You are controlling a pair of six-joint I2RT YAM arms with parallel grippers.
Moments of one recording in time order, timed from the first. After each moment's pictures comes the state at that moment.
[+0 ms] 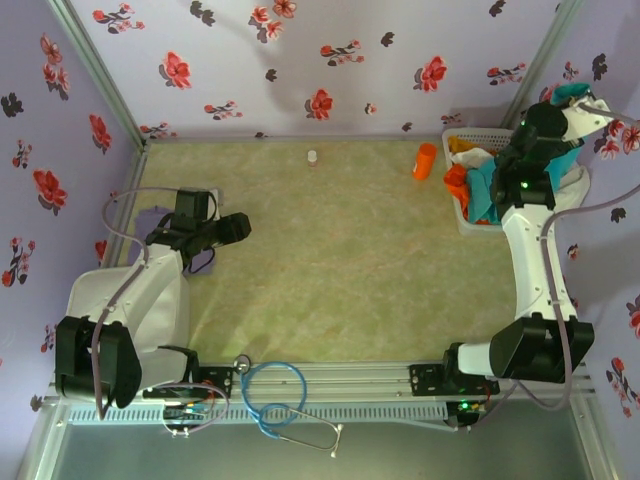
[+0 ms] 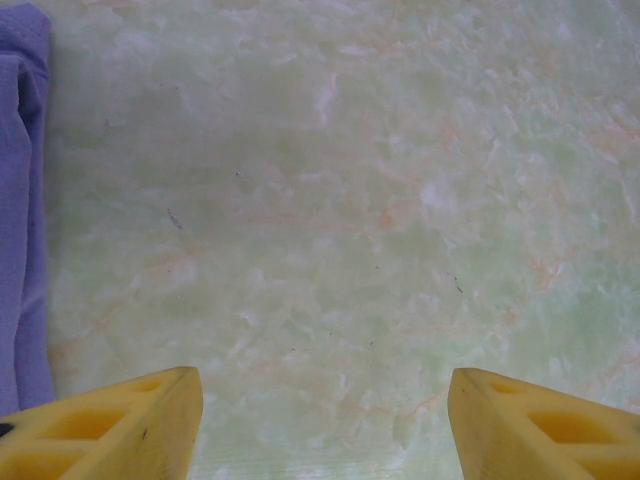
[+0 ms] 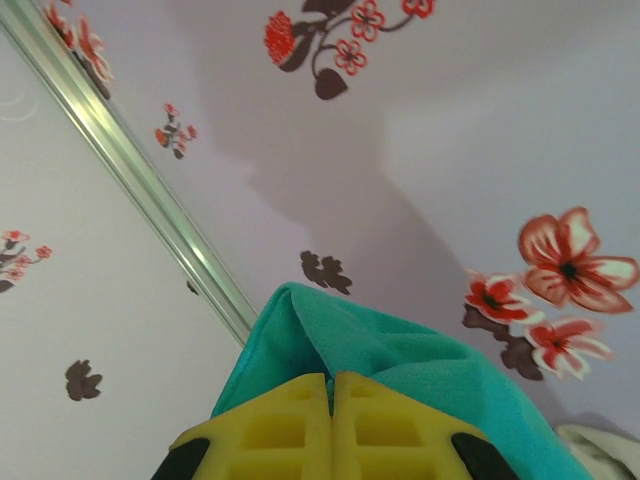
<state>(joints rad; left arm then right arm) -0.24 1.24 0.86 -0.44 0.16 -0.42 -0.08 1.34 1.41 0.08 0.74 0.43</state>
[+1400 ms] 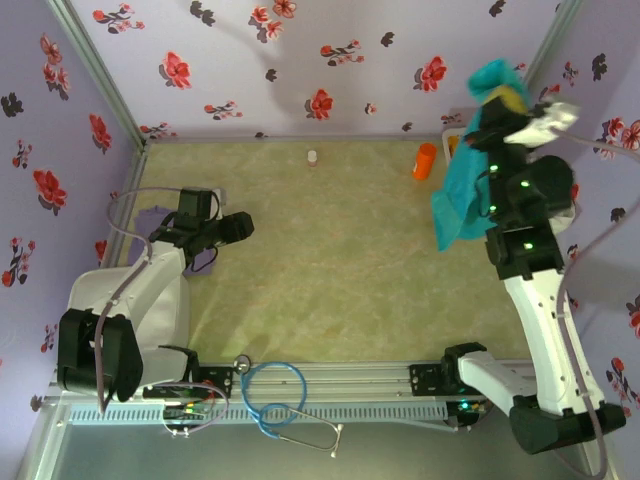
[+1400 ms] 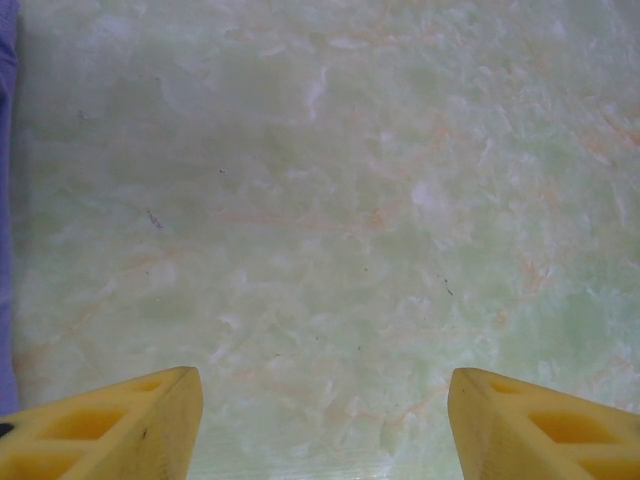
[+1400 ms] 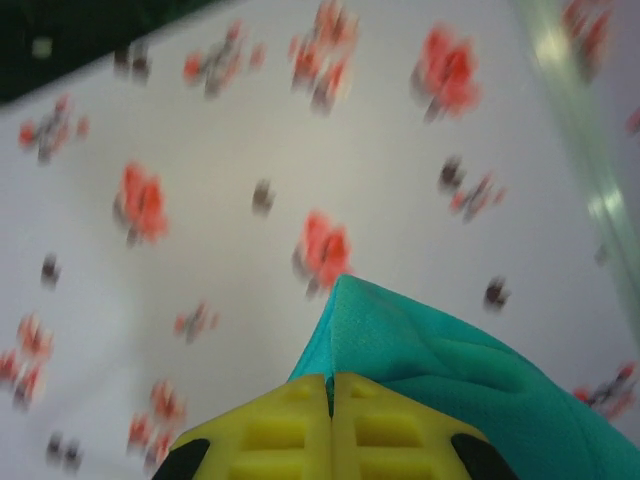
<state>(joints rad) -0.25 1.28 0.86 -0.41 0.18 -0.45 0.24 0.99 1.28 0.05 0.17 0.30</state>
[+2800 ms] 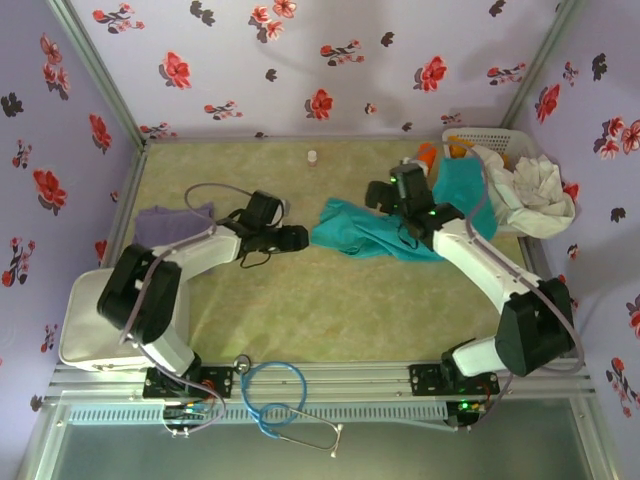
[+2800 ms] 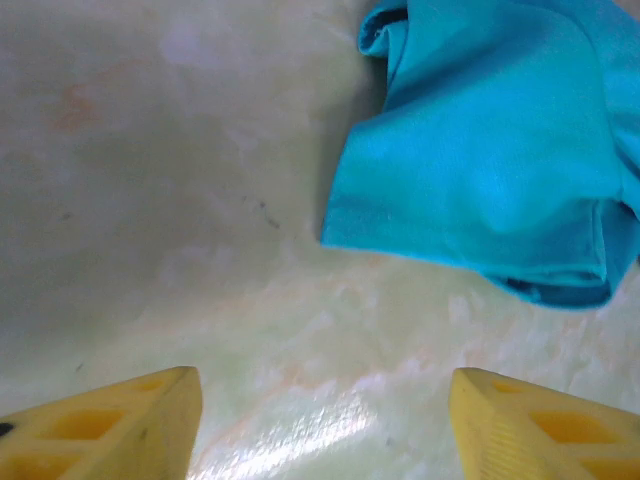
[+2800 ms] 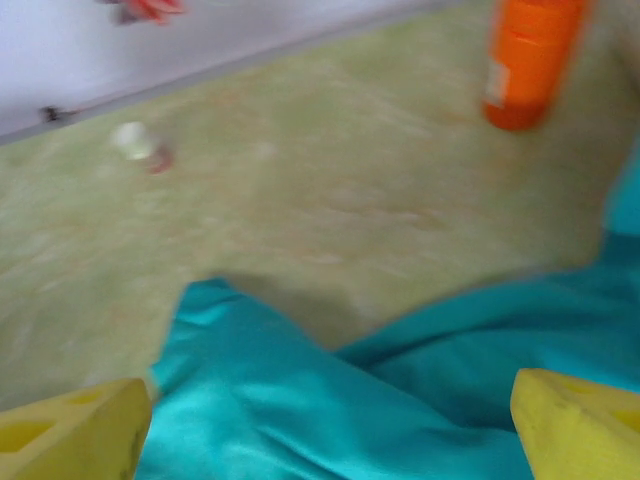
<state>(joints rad) -0.57 1.67 0.99 -0.25 0.21 -0.57 0.43 1.39 1.06 -0.37 0.23 0.56</state>
